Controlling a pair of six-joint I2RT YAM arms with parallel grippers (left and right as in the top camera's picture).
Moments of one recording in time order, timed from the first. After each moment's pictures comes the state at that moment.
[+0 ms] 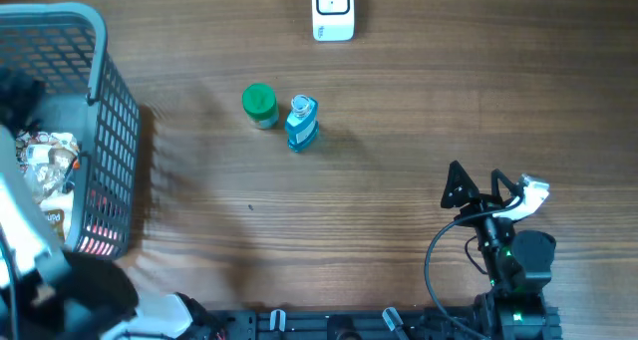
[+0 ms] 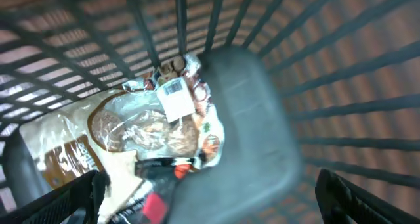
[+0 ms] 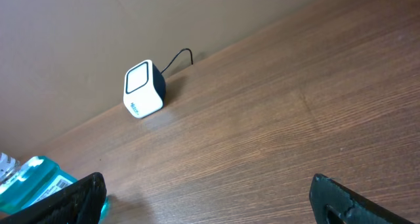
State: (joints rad) left arm 0.59 1.67 1.65 -1.02 -0.19 -0.54; right arm -0.01 0.19 0.01 0.00 -0.10 0.49
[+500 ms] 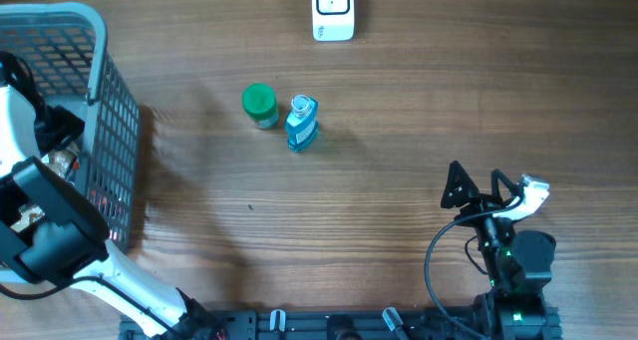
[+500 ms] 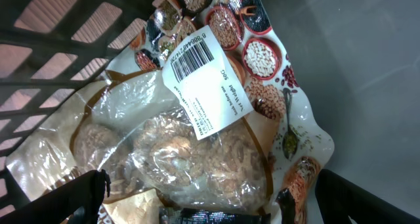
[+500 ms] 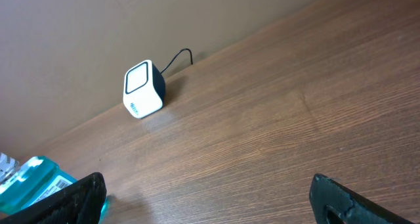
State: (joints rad) left arm 0.59 2.04 1.65 -1.02 -0.33 -0.33; right arm -0.01 0.19 0.01 0.00 -0.10 0.49
